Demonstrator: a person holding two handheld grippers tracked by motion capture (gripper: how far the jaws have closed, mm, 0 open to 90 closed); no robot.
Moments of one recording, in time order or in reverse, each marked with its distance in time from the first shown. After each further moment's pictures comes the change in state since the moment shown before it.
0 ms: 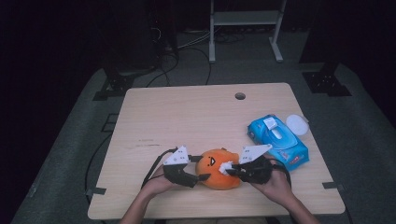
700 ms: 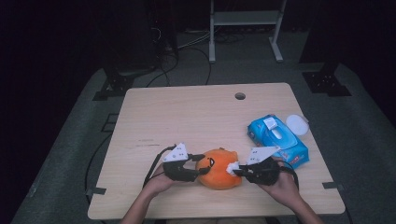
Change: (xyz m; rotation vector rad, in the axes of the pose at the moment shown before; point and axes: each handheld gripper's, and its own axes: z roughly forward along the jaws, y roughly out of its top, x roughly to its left) left arm 0.008 0.001 0.000 -0.033 0.034 -0.051; right arm -0.005 -0.016 -0.012 0.017 -0.036 0.018
